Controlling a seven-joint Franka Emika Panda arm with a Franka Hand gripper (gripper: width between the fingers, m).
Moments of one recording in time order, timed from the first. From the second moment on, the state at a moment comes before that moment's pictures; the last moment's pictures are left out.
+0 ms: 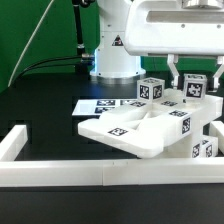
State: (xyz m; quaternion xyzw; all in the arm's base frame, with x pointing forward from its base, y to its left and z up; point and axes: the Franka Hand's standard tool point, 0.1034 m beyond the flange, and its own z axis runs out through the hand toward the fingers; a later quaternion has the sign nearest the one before) arm 0.654 0.066 0.128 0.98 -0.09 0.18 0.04
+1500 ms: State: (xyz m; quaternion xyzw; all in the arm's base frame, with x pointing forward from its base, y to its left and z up) arm 0.655 0.067 0.118 0.98 -0.08 0.19 0.04
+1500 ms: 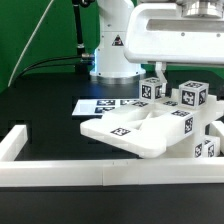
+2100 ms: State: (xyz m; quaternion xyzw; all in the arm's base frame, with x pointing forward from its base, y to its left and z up) arm 0.655 0.067 0.117 0.98 -0.08 0.19 0.04
